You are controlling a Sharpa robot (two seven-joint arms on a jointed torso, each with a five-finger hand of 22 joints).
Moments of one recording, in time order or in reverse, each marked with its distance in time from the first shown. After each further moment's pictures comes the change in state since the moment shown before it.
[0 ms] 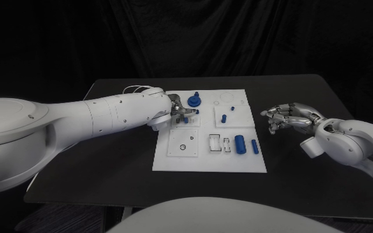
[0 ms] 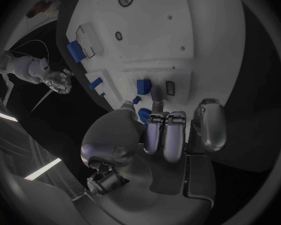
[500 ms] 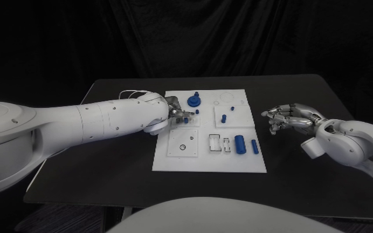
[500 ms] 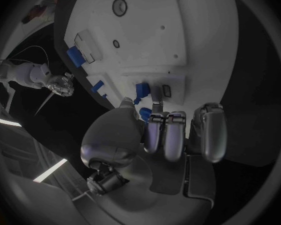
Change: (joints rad) left arm -0.010 -0.065 -0.006 0.110 -0.071 -0.092 -0.015; left_hand 0.069 -0.019 -0.069 0.000 0.047 0.033 -0.025 0.033 -0.002 0.000 -0.022 0.000 0.000 0.000 -0.022 0.000 0.000 0.000 0.054 -0.018 0.057 0.000; right arm -0.003 -0.006 0.000 0.001 0.000 0.000 0.000; right_hand 0.000 0.000 0.000 0.000 0.000 0.000 0.000 0.004 -0.001 0.000 0.000 0.000 -0.002 0.000 0.000 0.005 -0.002 0.000 0.000 0.000 0.000 0.003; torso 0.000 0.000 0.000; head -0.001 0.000
